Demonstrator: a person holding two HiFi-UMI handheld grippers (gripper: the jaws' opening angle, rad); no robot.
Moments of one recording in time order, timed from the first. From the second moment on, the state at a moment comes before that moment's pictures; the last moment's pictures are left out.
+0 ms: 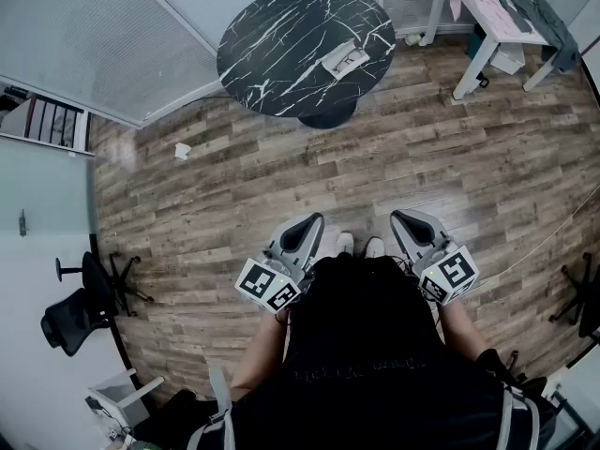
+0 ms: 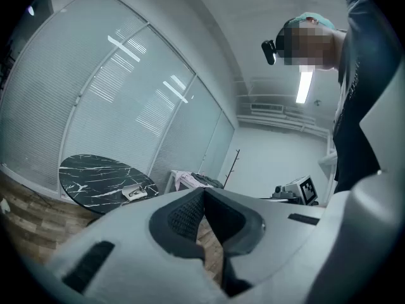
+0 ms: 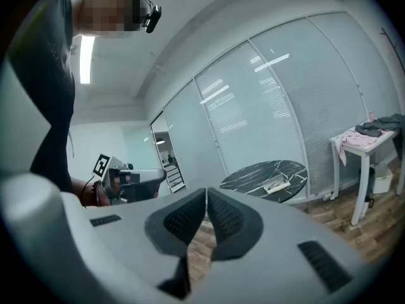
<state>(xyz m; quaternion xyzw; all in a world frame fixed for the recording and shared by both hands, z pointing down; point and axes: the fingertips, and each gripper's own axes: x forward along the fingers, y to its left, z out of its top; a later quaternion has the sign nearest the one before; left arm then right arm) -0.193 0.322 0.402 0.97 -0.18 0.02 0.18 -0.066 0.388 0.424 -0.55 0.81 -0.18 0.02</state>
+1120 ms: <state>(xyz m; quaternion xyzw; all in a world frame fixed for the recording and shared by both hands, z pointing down) -0.173 0.340 0.411 0.97 -0.19 0.01 0.18 -0.031 0.417 0.447 -0.56 0.80 -0.21 0.07</state>
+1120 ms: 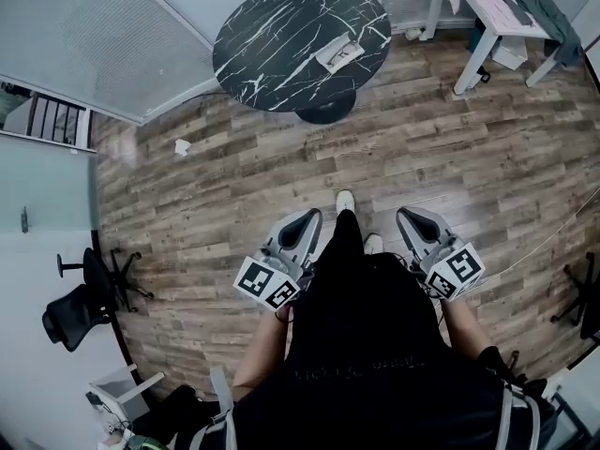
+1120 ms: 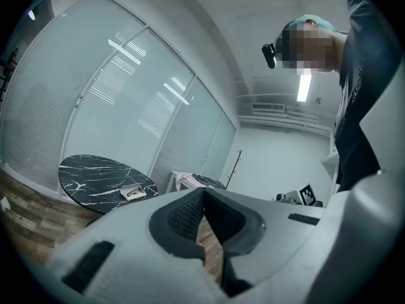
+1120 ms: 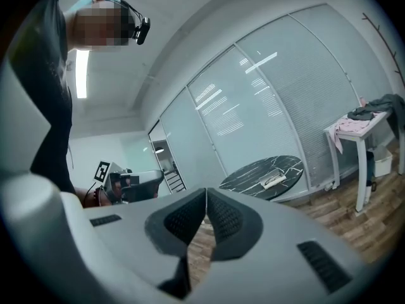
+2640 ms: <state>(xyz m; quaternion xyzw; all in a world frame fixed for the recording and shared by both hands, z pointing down) -0.119 0.111 0.420 0.97 -0.13 0.01 0.21 0.032 0.195 0.431 -0.60 0.75 -0.25 0.12</state>
